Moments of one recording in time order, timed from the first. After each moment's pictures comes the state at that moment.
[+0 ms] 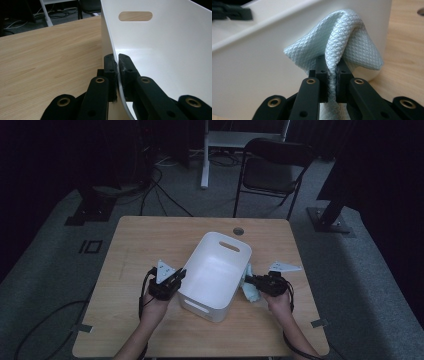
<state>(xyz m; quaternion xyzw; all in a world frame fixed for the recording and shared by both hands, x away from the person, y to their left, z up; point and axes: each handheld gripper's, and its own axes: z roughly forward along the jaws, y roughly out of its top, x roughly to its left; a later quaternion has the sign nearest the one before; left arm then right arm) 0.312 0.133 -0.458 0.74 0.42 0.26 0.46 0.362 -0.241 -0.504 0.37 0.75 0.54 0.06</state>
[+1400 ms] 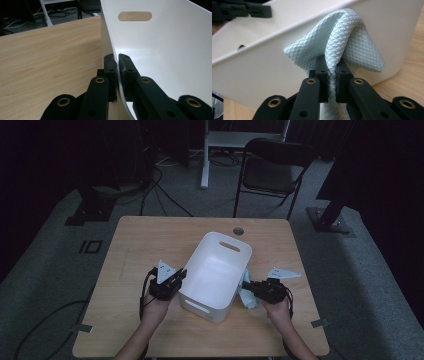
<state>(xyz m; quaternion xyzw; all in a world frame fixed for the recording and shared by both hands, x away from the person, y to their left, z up) 0.311 0.131 -0.458 0.74 0.42 0.25 0.46 0.336 -0.230 -0.496 0.36 0.76 0.55 0.06</state>
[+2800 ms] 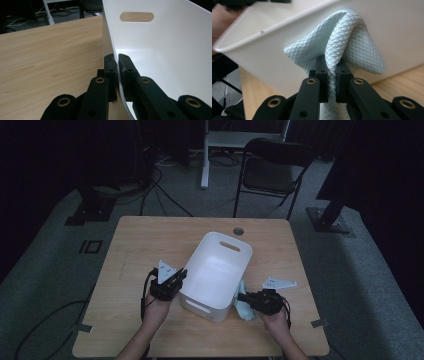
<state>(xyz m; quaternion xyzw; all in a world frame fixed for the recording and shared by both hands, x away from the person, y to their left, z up) 0.310 0.128 -0.459 0.73 0.43 0.26 0.46 0.305 -0.216 -0.499 0.35 0.77 0.53 0.04</state>
